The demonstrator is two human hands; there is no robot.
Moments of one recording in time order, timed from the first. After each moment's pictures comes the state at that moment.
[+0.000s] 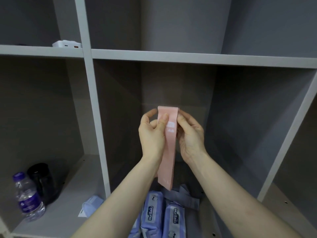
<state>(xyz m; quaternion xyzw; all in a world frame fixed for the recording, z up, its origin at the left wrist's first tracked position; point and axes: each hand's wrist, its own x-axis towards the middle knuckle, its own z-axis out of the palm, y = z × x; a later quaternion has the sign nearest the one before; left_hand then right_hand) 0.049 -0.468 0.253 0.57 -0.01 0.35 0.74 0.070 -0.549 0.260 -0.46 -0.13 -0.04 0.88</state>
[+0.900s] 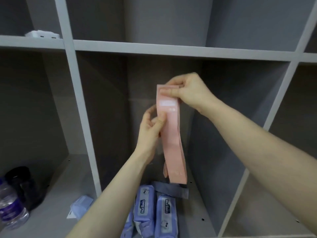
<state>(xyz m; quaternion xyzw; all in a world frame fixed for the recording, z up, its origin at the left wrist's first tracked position) 0.053 -0.469 0.240 0.57 -0.13 0.18 0.79 0.075 -0.582 0.354 -0.83 -0.27 -0.15 0.46</state>
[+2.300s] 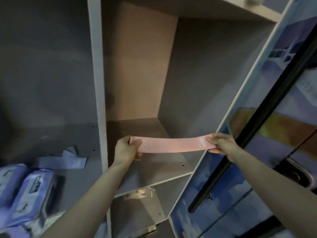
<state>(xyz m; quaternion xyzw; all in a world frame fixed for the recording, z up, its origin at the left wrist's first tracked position) 0.089 -0.800 0.070 0.74 0.06 -0.02 0.67 0.062 -1.119 0.109 -0.76 0.25 -0.06 0.59</state>
